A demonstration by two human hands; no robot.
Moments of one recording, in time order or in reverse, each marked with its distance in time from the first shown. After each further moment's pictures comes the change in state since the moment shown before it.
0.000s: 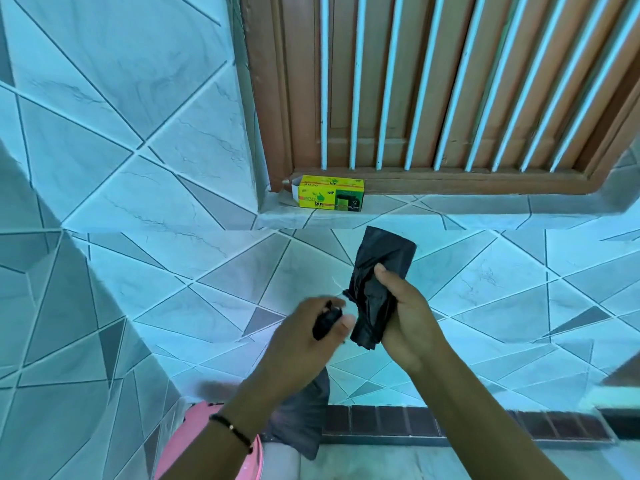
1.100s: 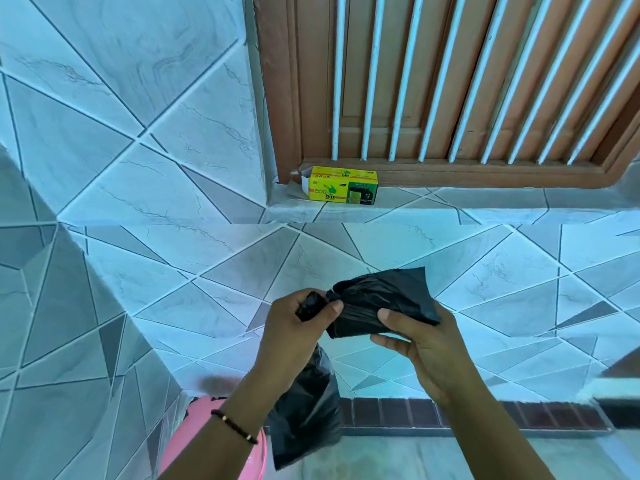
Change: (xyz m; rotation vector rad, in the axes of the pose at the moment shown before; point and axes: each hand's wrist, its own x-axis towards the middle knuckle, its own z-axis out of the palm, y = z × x) left_hand 0.012 -0.014 -0.021 -0.308 0.249 -0.126; right_hand -0.009 0.023 -0.021 -0.228 0.108 -0.136
